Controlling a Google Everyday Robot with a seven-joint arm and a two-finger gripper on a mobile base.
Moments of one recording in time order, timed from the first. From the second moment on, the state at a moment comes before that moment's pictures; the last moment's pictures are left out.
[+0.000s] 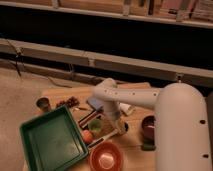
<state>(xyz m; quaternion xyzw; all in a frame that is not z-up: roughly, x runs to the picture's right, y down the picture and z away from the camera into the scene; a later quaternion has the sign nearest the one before) 0.081 0.229 0.813 -0.52 -0.03 -0.31 0.79</state>
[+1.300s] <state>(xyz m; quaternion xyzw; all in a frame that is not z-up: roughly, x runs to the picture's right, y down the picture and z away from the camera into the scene) 0.112 0.145 0.759 -0.45 0.01 -0.29 0.84</state>
